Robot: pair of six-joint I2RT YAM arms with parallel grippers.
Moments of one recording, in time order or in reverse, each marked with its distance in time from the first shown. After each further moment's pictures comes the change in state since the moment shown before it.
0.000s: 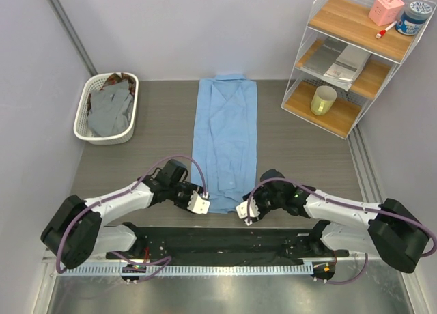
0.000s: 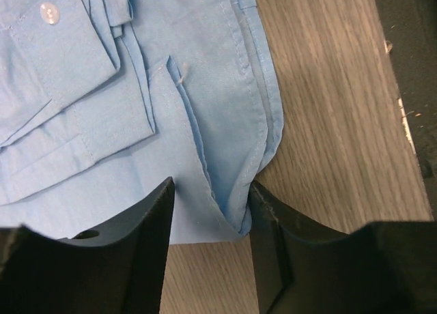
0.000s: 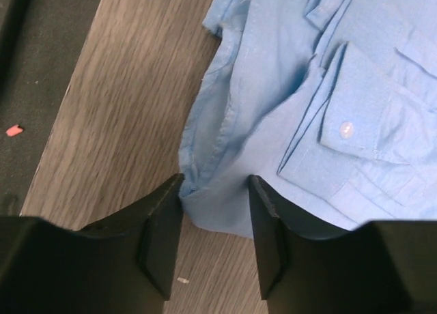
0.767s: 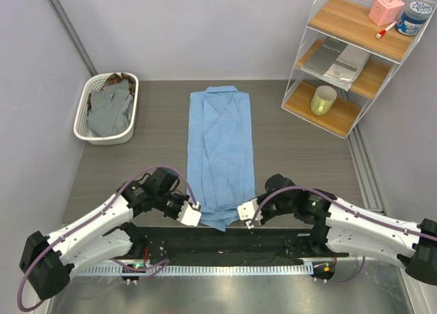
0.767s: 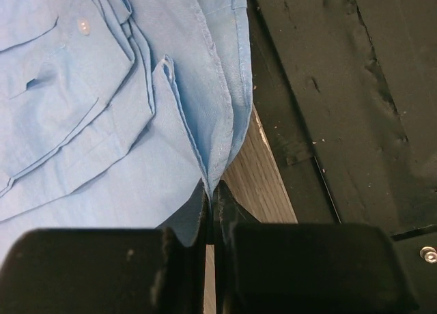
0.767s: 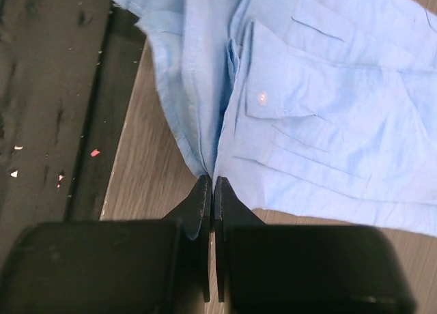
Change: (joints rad) left arm -0.098 -0.337 0.079 -0.435 0.064 -0.096; right arm 0.200 -0.310 0.128 -0.323 0.143 0.280
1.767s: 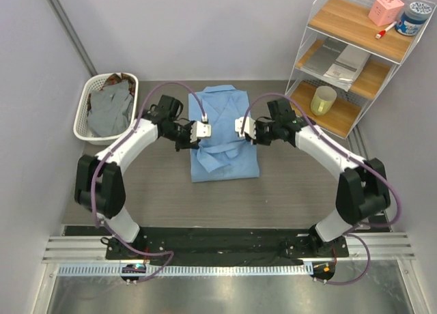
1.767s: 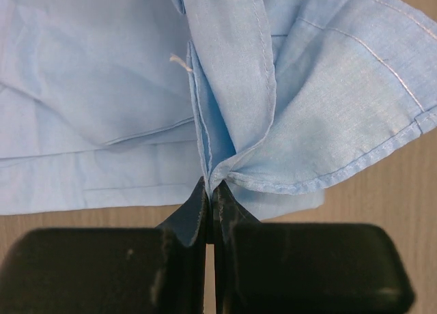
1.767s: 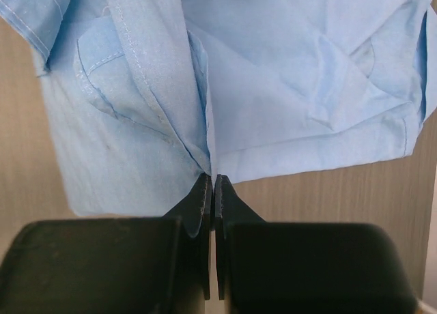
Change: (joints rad) left arm 0.371 0.721 0.700 -0.032 0.083 -0.015; right arm -0.596 0.677 0.612 -0.024 -0.251 -0.229
